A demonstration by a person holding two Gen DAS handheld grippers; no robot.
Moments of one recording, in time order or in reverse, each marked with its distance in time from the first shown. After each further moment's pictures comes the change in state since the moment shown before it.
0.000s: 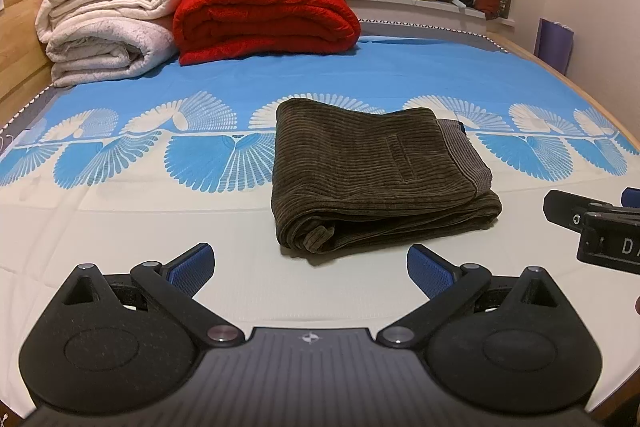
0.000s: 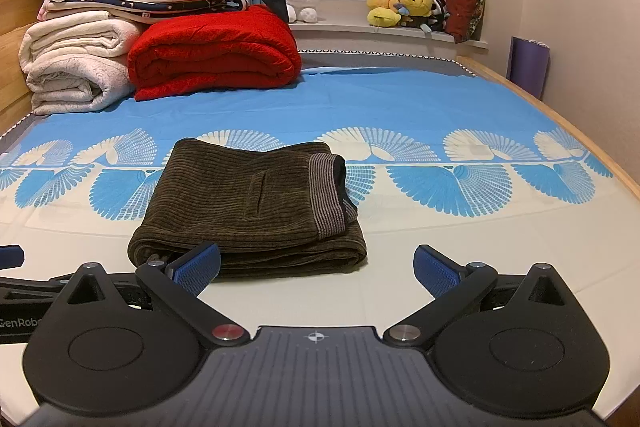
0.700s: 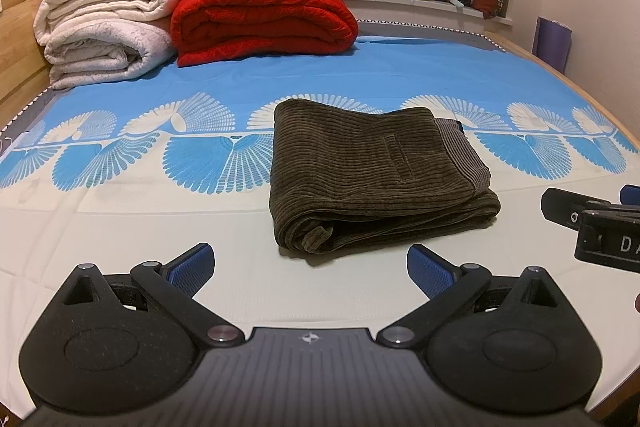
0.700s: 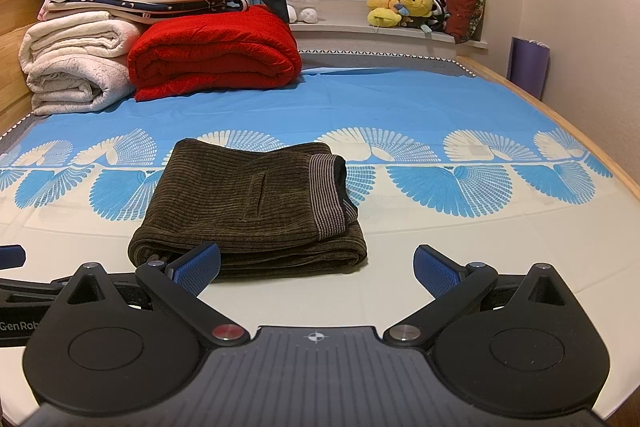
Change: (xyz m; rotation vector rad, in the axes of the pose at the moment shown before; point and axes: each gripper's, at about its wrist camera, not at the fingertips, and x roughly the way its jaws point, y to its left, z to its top) left arm 0.000 -0.001 0.000 0.006 -0.002 -0.004; right arm 0.000 0.000 0.000 -0.001 0.000 -0.001
